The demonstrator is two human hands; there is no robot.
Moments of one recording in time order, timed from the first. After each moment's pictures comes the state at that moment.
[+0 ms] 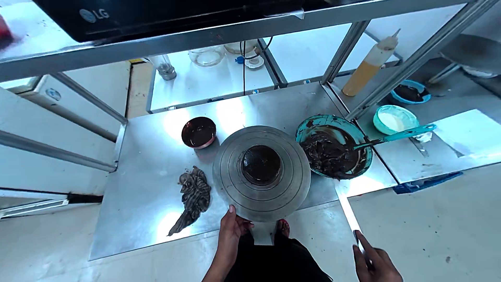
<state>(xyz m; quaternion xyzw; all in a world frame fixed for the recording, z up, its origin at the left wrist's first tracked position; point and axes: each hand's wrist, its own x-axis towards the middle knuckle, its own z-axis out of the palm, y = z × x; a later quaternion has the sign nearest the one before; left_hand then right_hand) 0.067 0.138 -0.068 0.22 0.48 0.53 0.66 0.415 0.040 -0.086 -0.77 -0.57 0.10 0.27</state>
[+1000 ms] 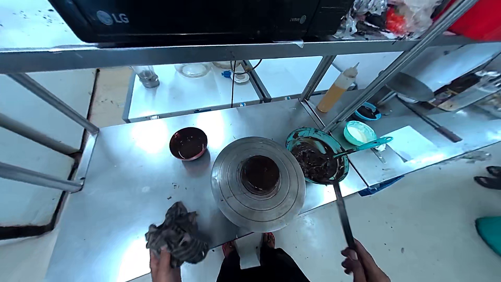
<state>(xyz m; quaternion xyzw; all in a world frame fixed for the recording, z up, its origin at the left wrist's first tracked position) -0.070 0.116 -0.106 0.19 0.61 0.64 0.42 0.371 0.034 -0.053 -0.69 -0.59 0.17 0.38</state>
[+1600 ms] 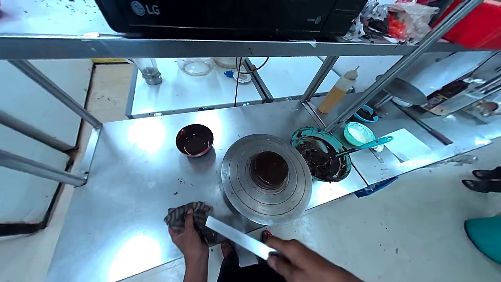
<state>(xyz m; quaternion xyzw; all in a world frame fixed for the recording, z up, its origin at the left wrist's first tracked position) -0.031 0.179 -0.103 0.03 0.60 0.71 0.37 0.215 0.132 0.044 -0.47 -0.69 0.56 0.04</state>
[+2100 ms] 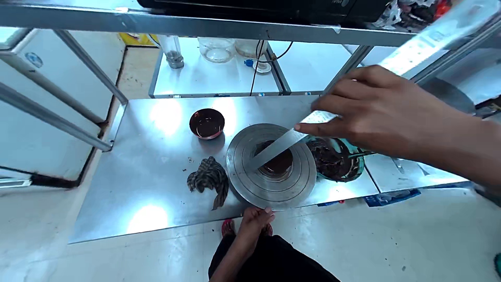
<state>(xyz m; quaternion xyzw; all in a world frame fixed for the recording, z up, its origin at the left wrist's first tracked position) 0.088 0.131 -0.057 0.21 0.41 0.47 0.76 0.267 0.299 0.244 -0.12 -0.95 -0.27 -0.05</state>
